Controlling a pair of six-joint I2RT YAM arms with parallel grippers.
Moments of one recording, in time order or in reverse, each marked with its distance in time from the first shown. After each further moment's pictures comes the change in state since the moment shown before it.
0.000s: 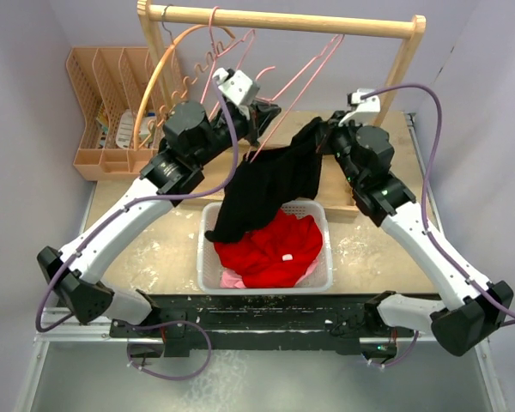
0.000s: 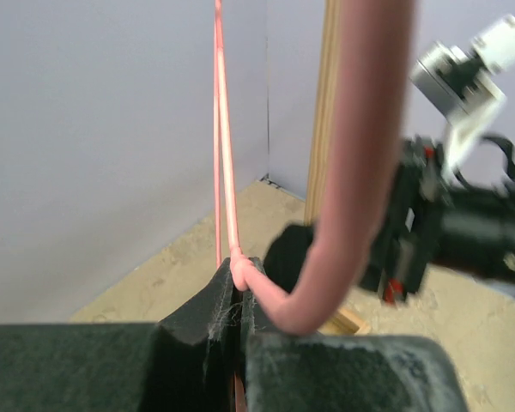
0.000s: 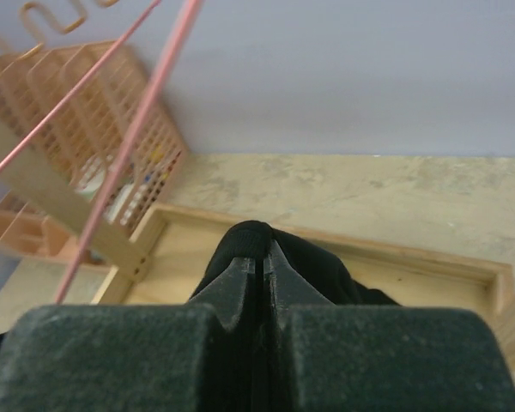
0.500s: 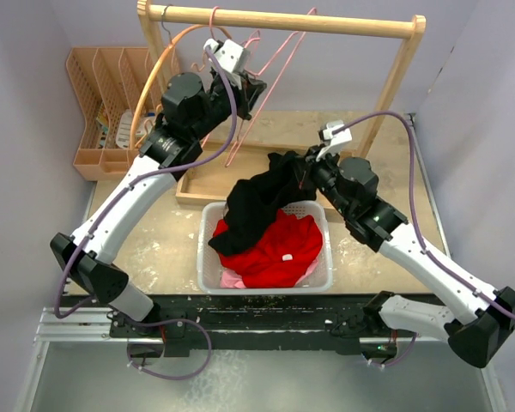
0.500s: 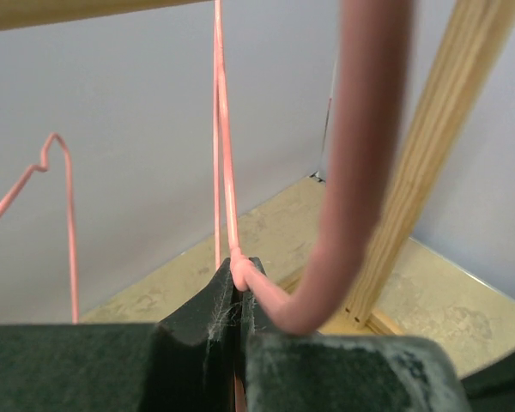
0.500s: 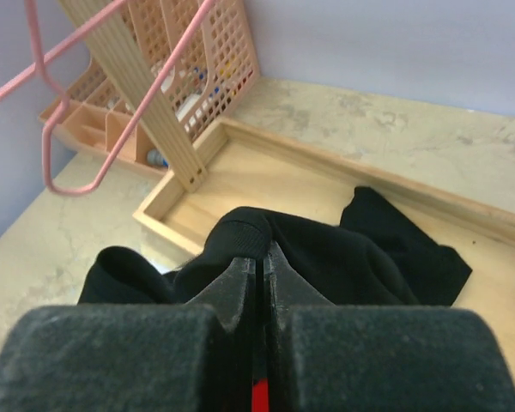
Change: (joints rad) left arm 0.099 0.148 0.221 -0.105 -0.032 -0.017; right arm 0.197 -0.102 -0.161 0.005 -0.044 -0.038
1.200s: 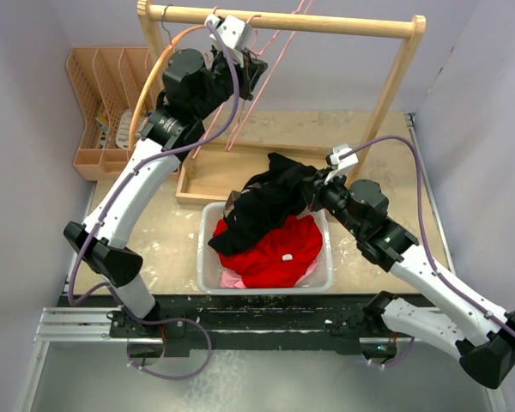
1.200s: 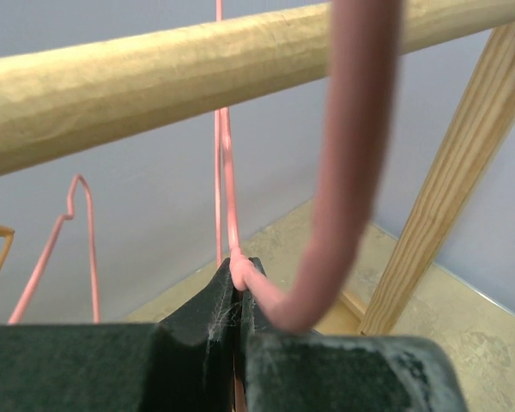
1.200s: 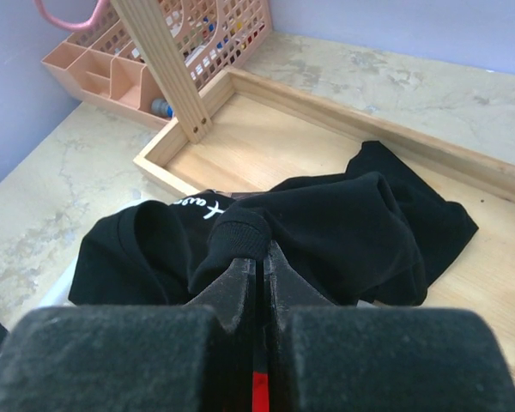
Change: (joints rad) left arm 0.046 0.144 0.261 -0.115 0.006 -0.005; right arm 0.009 -0.185 -0.213 -0.021 -0.078 -0.019
